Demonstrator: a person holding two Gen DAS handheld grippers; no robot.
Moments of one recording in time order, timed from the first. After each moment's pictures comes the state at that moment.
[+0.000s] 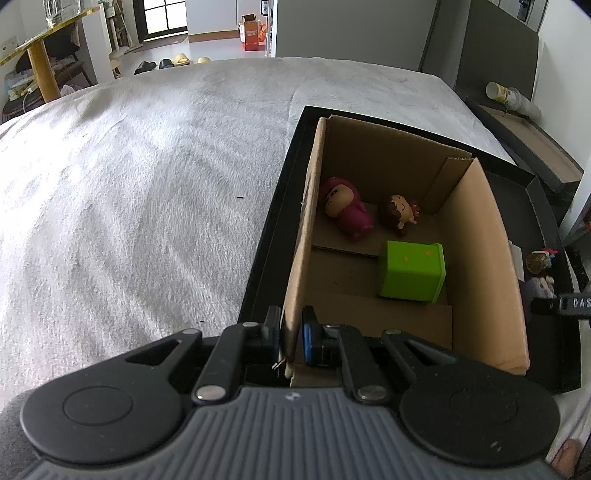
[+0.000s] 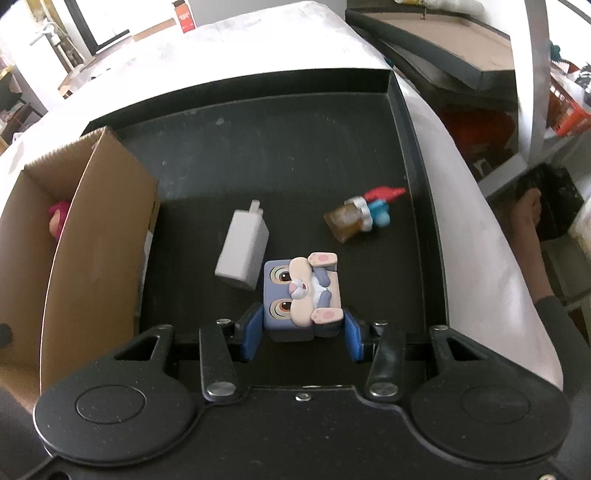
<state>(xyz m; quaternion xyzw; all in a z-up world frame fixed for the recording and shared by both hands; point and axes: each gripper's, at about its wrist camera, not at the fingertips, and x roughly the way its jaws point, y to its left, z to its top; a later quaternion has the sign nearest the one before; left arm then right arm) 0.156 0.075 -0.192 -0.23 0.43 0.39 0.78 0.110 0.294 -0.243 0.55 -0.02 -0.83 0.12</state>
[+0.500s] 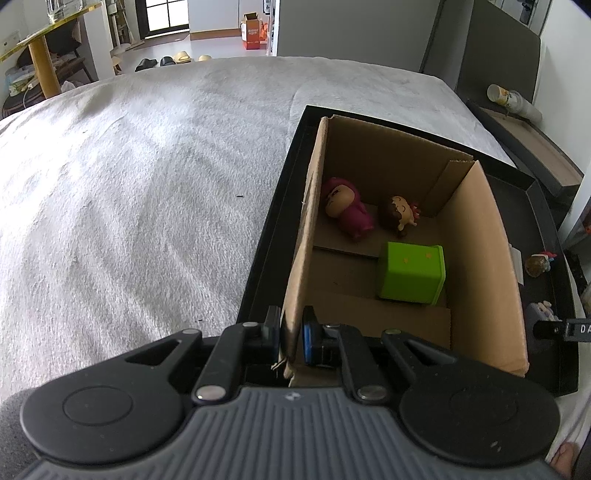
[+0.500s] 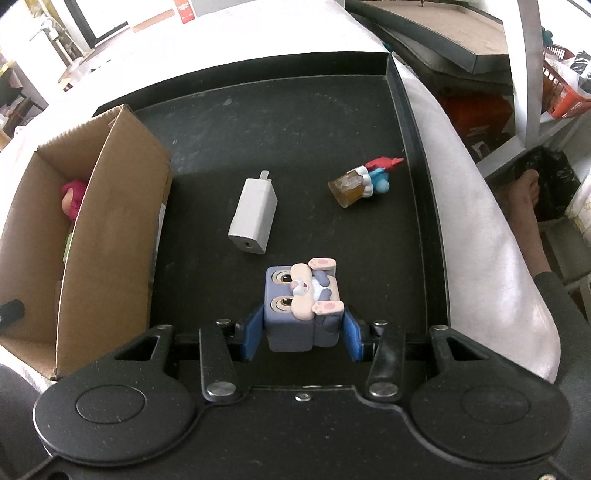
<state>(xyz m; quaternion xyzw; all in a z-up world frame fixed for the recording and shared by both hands) 0.155 0.077 -0.193 -0.24 0.43 0.39 0.78 0.124 0.294 -0.239 0.56 -0.02 -0.82 0.12</state>
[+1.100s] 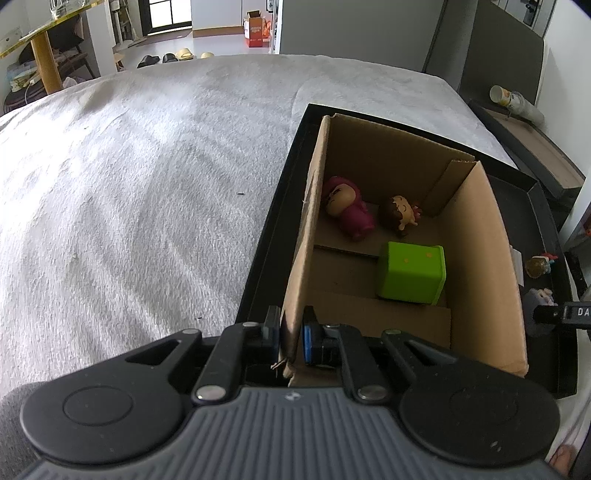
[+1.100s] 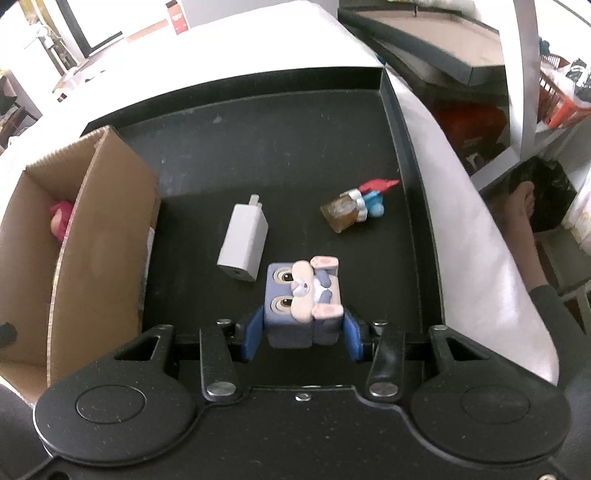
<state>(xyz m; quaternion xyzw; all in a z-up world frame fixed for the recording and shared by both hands) 0.155 0.078 -0.194 -0.25 0.42 0.39 0.78 0.115 0.295 -0.236 0.55 -0.02 -0.83 0.11</state>
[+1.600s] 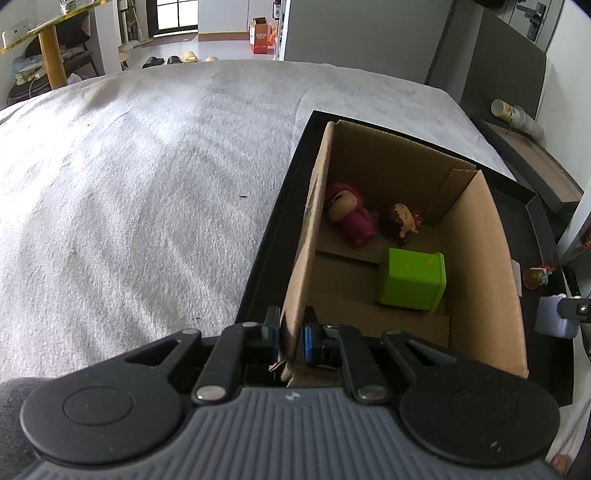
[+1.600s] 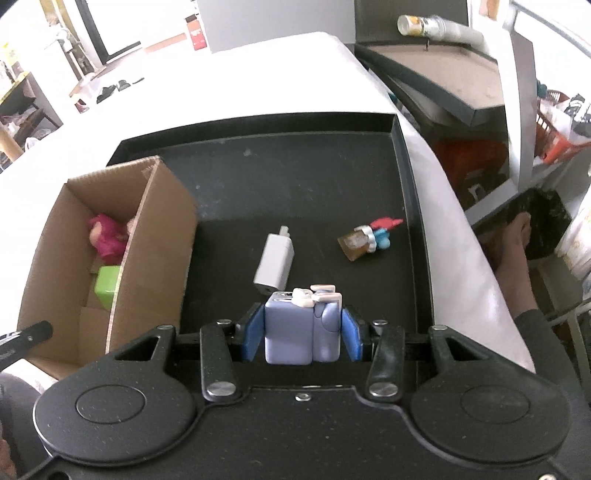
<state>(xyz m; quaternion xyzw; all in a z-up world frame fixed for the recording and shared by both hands) 0.148 0.077 -0.195 -0.26 0.40 0.41 0.77 0.128 0.286 -0.192 0.52 -0.01 -0.85 0.13</state>
